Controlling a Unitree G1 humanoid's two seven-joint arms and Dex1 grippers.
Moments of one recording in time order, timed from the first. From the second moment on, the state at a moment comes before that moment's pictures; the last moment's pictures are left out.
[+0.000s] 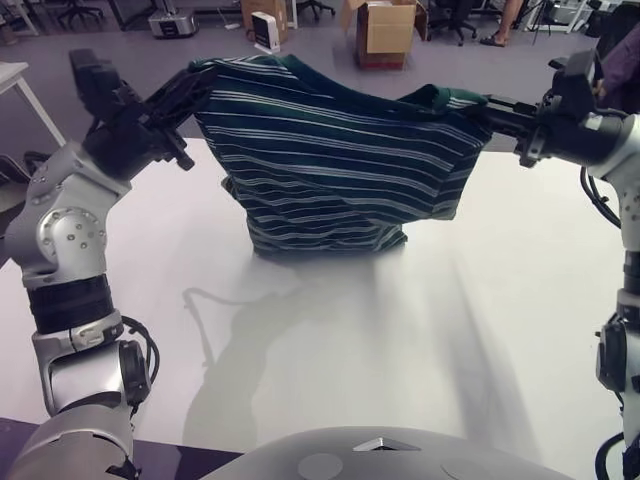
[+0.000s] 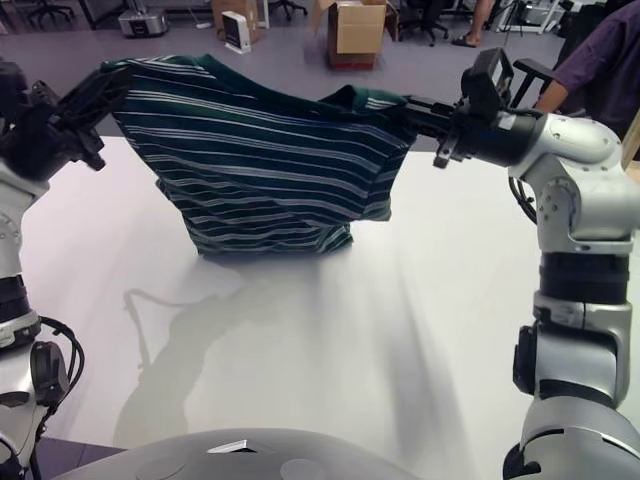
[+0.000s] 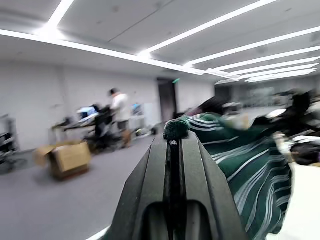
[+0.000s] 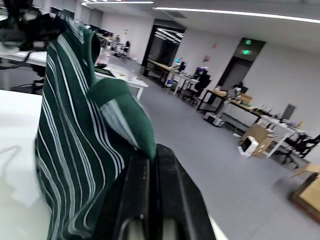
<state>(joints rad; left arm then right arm) -0.63 0.61 0.32 0.05 -0.72 0.45 -0.84 -0.78 -0.75 -0.14 0.18 0.48 0.37 1.07</state>
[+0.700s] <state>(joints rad) -0.37 0.64 0.24 -0.24 -0.68 0.42 -0.94 -0.57 -0.84 -0.07 0.10 0.44 0.31 1.32</state>
